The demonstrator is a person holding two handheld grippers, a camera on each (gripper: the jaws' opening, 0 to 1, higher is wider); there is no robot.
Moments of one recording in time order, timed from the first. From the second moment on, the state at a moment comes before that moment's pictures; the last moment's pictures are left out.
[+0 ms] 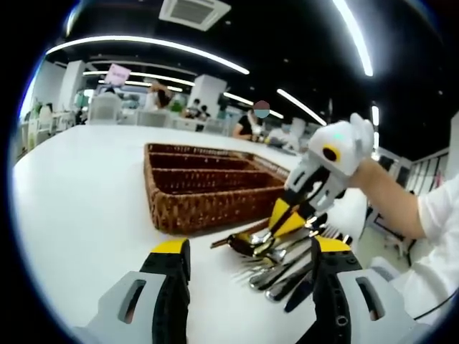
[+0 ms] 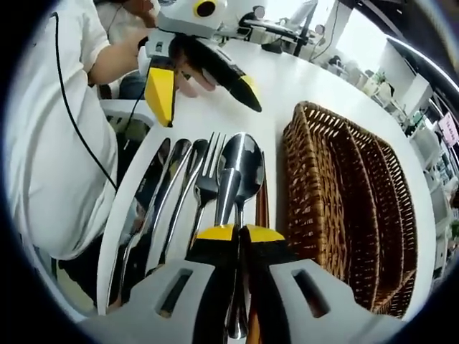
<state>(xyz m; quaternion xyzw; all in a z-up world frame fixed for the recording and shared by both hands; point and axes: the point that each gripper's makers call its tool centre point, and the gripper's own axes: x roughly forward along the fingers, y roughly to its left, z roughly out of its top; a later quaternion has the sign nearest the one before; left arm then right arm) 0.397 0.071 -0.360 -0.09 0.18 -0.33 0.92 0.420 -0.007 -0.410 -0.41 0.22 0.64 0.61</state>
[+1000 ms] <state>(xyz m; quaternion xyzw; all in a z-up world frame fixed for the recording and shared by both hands) 0.392 0.071 -0.362 -0.08 0.18 -0.33 0.92 0.423 -0.007 -0.402 -0.42 0.20 0.60 0.65</state>
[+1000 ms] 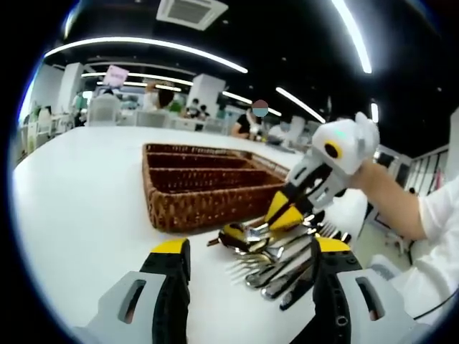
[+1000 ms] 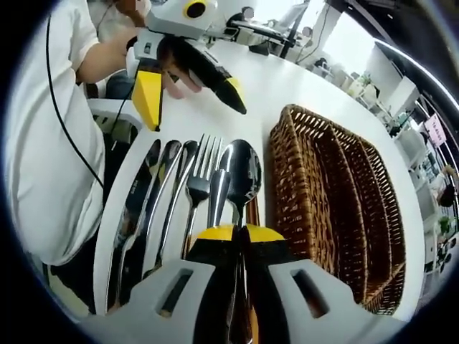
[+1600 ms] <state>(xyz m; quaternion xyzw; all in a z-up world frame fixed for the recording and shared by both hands) 0.390 0.065 -0.363 -0.08 0.18 -0.34 0.92 0.426 -0.010 -0.394 -0.43 0.18 0.59 0.66</state>
